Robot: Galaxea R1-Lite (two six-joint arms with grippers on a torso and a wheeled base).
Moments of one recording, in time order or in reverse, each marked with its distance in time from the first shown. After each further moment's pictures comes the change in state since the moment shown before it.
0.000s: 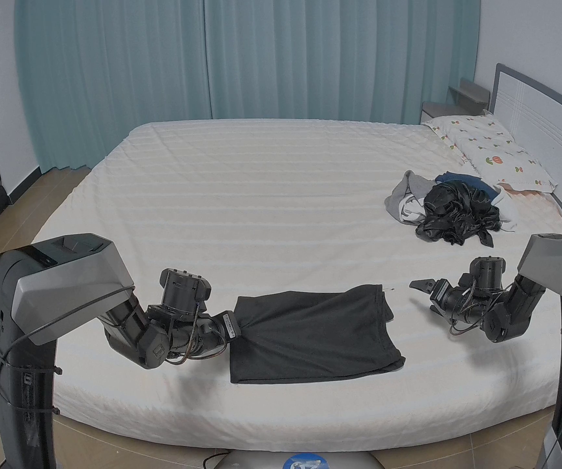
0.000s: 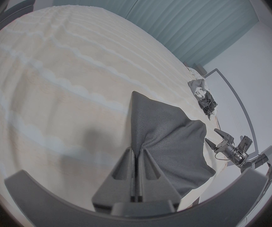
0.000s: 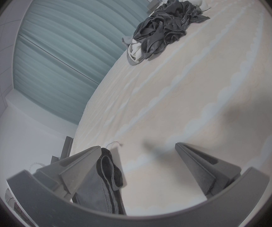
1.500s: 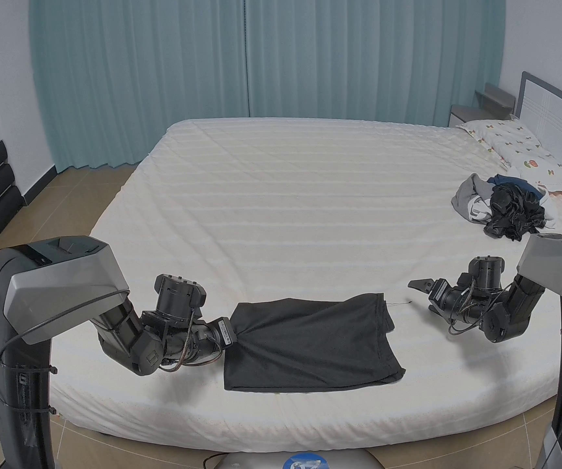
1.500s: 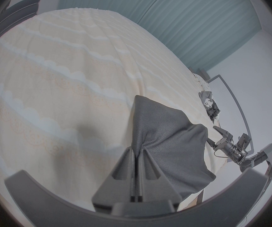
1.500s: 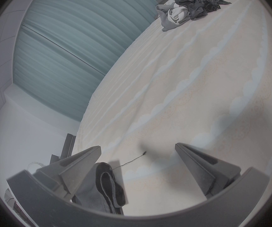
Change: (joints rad) left arm -0.006 -0.023 0.072 -0.039 -0.001 -0.009; right arm 0.000 -0.003 0.001 0.000 -0.001 -0.001
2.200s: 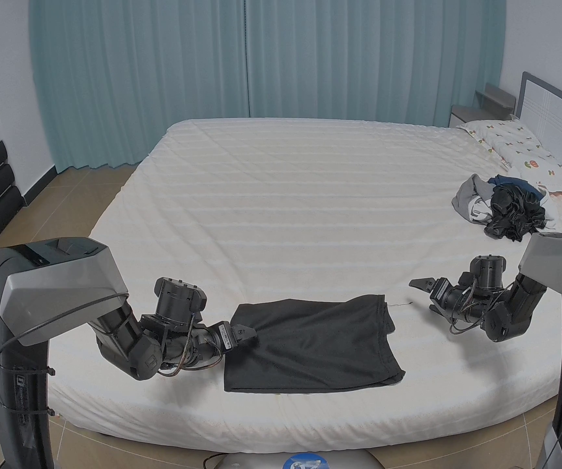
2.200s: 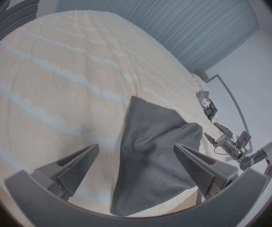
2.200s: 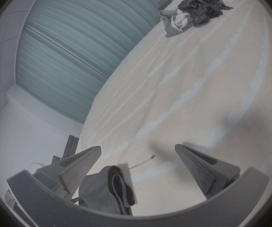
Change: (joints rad) left arm -0.015 -0.030 0.042 -0.003 0.001 -0.002; right arm -0.003 -0.027 0.011 0.001 0.001 0.002
